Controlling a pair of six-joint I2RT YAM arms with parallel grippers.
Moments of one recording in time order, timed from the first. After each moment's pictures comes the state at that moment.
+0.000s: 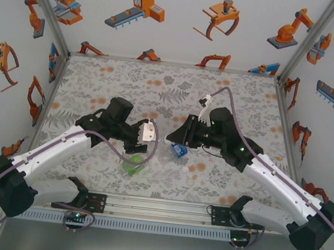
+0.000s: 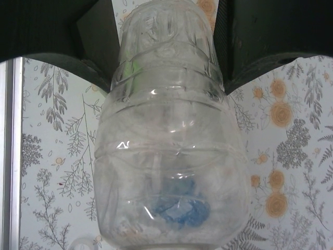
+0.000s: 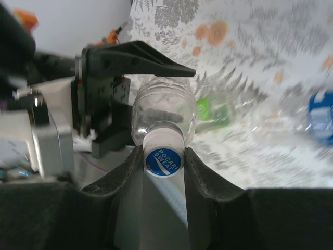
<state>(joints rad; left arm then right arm) -0.71 1.17 0.91 -0.58 0.52 0.81 0.77 1.07 0.93 -0.33 -0.34 0.92</state>
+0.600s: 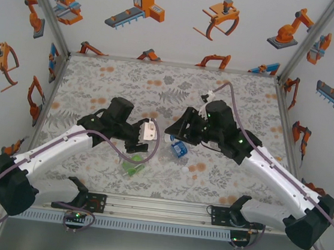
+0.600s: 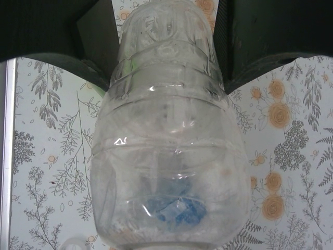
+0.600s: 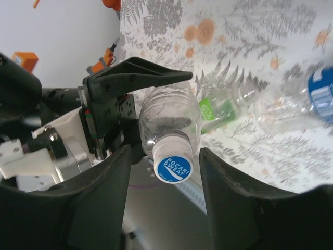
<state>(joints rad) -0.70 1.18 0.91 -0.55 0.52 0.80 0.77 1.13 1.06 -0.45 -0.26 0.92</state>
